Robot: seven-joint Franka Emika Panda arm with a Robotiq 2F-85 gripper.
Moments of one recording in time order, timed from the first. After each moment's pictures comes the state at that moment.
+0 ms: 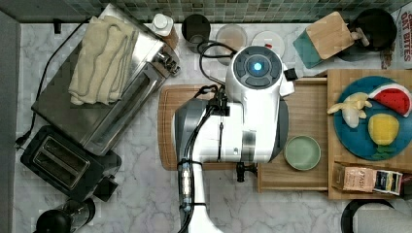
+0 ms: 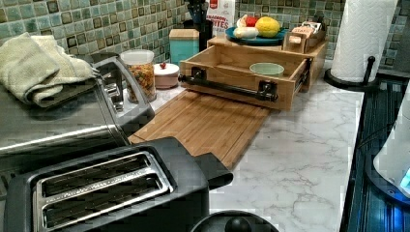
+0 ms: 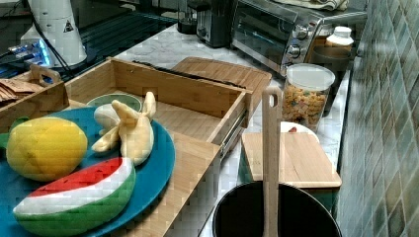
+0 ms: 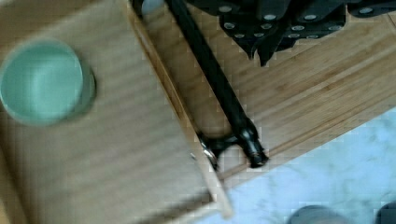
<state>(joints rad) -0.03 0.08 -0.03 -1.91 -0.05 0.35 -0.42</state>
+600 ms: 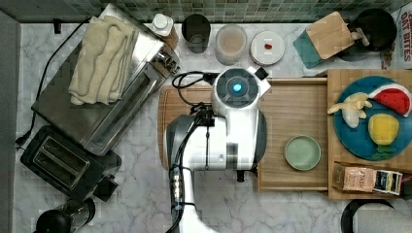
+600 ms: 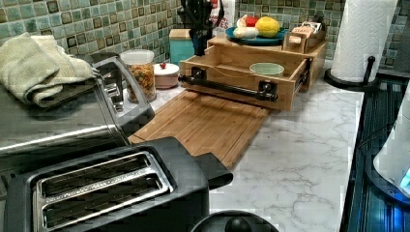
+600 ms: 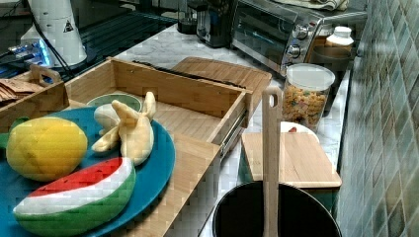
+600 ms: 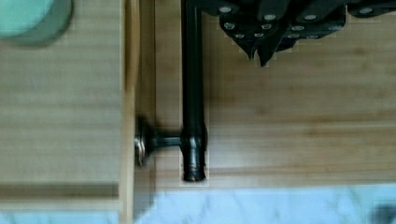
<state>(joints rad) 0.00 0.07 -0.01 -2.09 -0.04 0.56 -0.75</state>
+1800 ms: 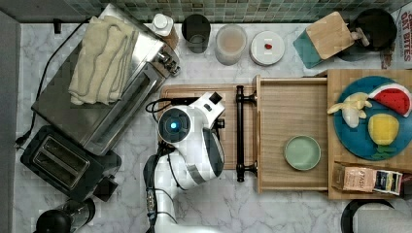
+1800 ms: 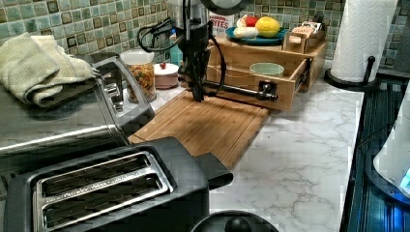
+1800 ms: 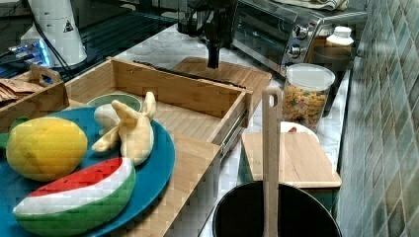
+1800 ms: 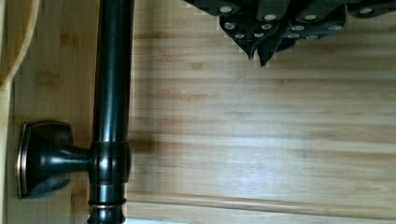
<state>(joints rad) 0.05 0.15 0.09 -2.32 -0.34 0.87 -0.38</state>
